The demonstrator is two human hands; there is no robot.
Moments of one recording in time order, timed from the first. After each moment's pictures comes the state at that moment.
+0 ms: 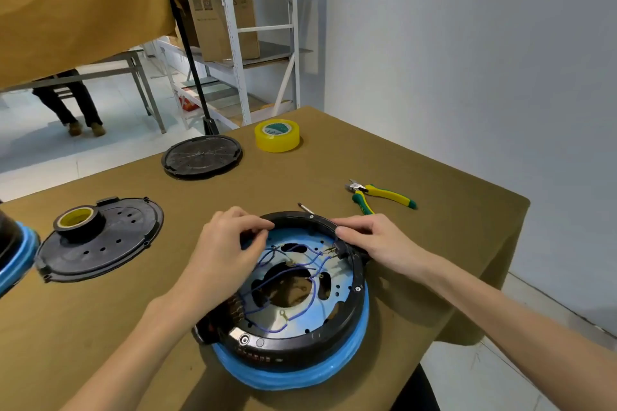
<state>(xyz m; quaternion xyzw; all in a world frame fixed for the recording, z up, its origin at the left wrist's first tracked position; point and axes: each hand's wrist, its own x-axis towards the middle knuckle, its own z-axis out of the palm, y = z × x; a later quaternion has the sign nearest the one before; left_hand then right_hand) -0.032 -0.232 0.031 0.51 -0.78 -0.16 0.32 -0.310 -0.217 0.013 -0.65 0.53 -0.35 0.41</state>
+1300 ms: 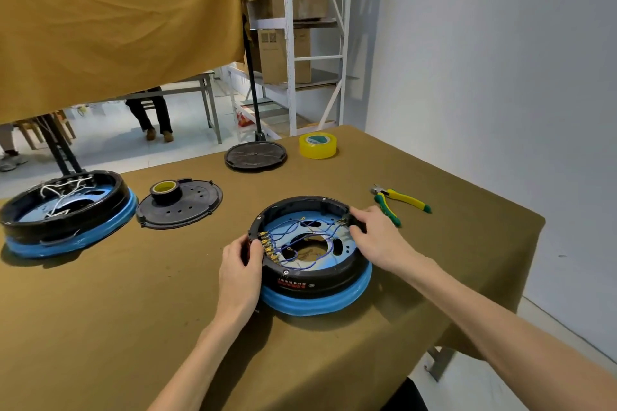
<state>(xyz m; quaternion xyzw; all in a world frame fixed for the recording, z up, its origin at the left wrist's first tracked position) -0.020 -0.136 -0.036 0.62 -0.50 -0.30 0.52 -0.275 -0.182 0.011 -0.71 0.62 -0.27 0.20</state>
